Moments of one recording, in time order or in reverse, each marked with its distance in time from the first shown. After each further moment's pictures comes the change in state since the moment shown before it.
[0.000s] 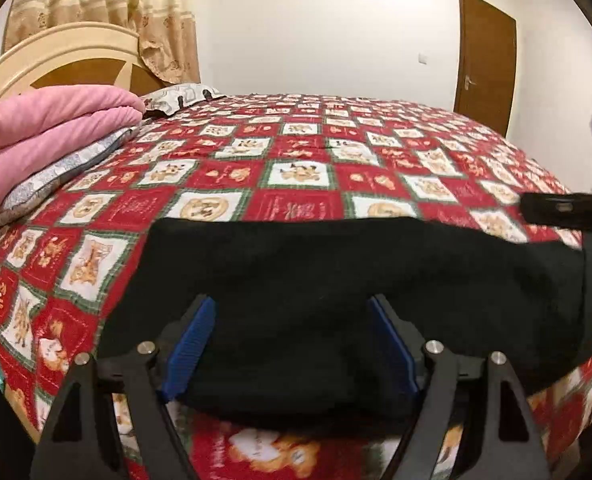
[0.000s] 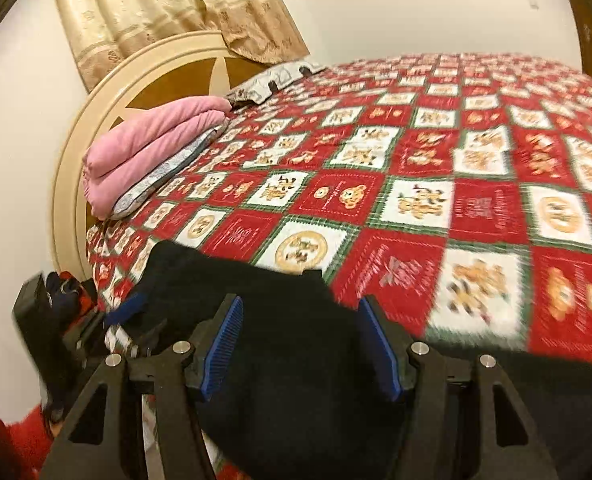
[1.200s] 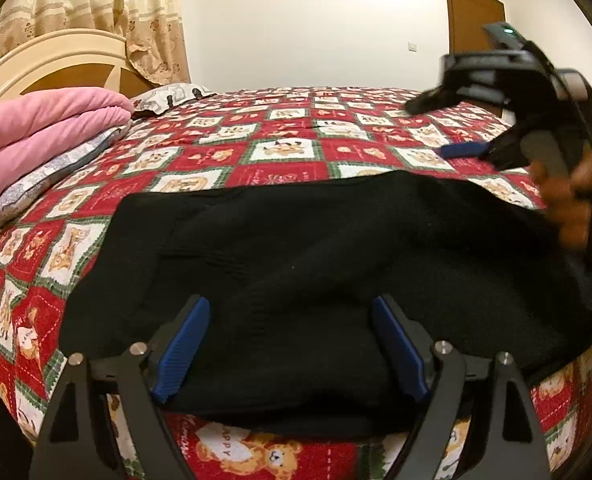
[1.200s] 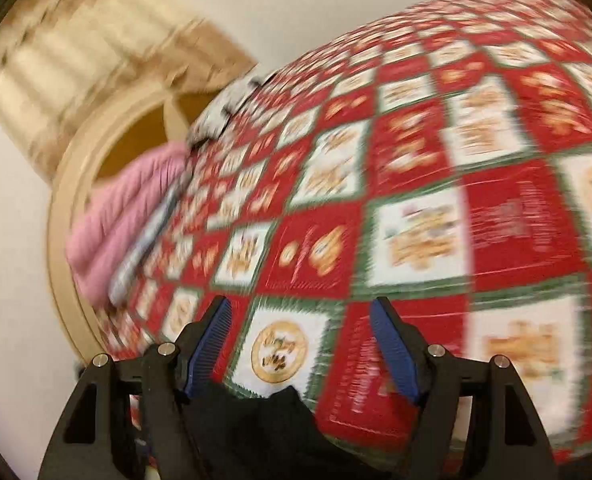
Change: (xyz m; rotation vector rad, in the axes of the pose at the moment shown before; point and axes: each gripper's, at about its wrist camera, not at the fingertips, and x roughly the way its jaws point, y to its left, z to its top) left arm 0.017 -0.011 -0.024 0.067 0.001 0.010; right arm 0.038 -0.060 0.050 0.350 -0.045 0.059
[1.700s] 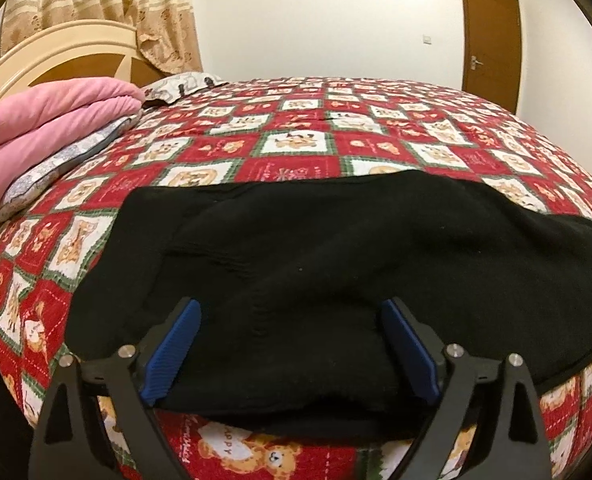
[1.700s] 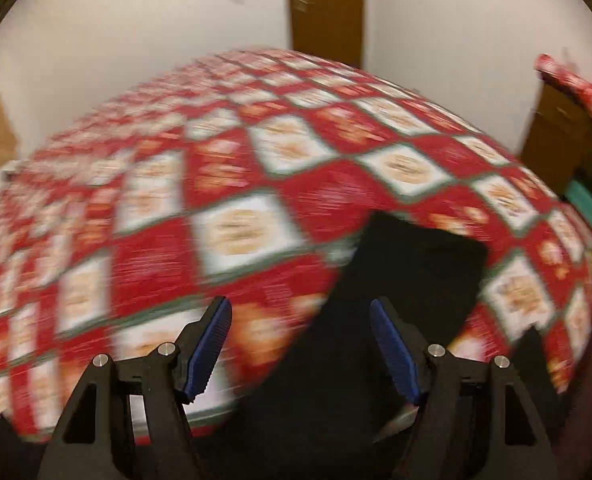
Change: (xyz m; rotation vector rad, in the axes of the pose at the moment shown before) left arm 0.005 -0.003 0.006 -0.030 0.046 0.056; right arm -0.237 -0.204 0.008 0.204 -0.208 -0.977
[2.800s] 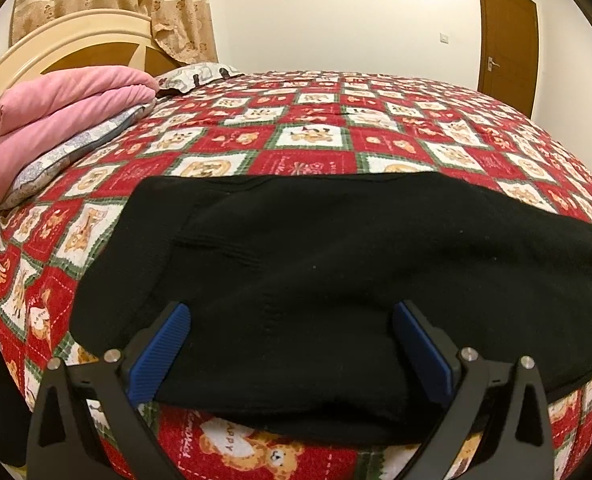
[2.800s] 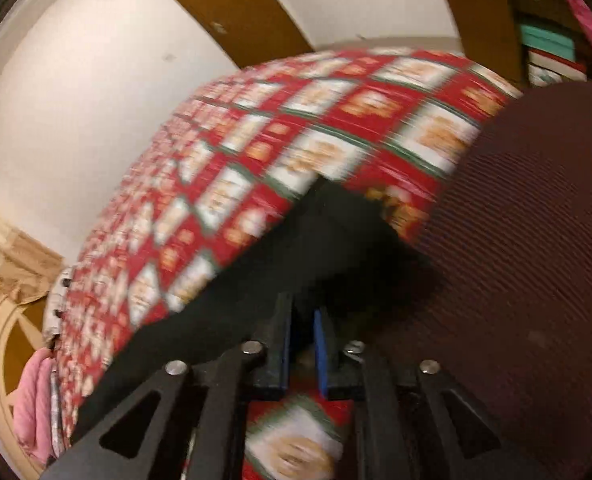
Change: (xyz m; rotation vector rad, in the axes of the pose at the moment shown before) left arm 0.002 0.001 0.001 -0.032 0.026 0.039; right arm -0.091 -0.225 -0.144 0.473 0.030 0.280
